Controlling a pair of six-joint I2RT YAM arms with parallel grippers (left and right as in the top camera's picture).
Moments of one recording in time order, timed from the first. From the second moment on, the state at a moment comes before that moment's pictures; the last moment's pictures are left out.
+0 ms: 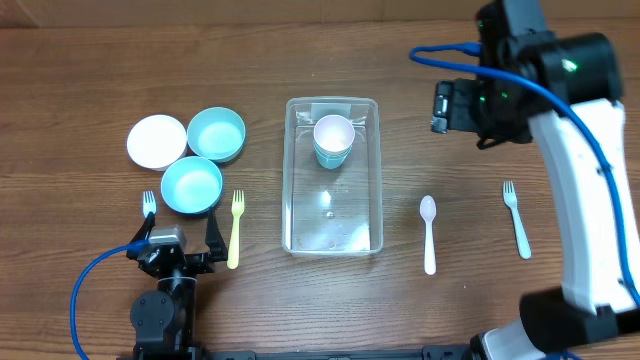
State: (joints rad) left arm 0.02 0.02 0.01 -0.08 -0.04 -0.07; right arm 0.21 1.71 2.10 -1.64 0.03 0.33
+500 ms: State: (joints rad) left arm 0.02 0.02 0.01 -0.08 -0.04 -0.07; right arm 0.21 1.41 1.15 -1.24 0.00 0.39
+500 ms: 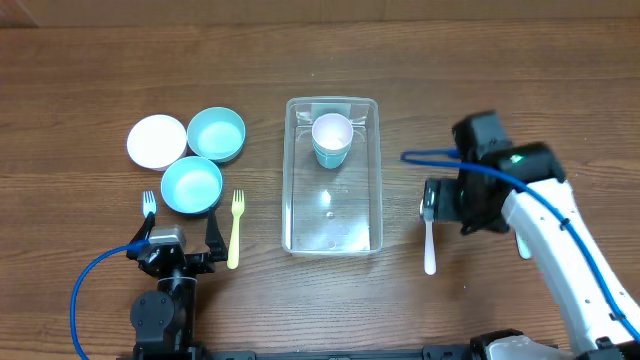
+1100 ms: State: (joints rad) left arm 0.02 0.02 0.01 -0.08 -0.04 -0.07; right arm 0.21 1.40 0.82 -0.83 -0.02 0.41
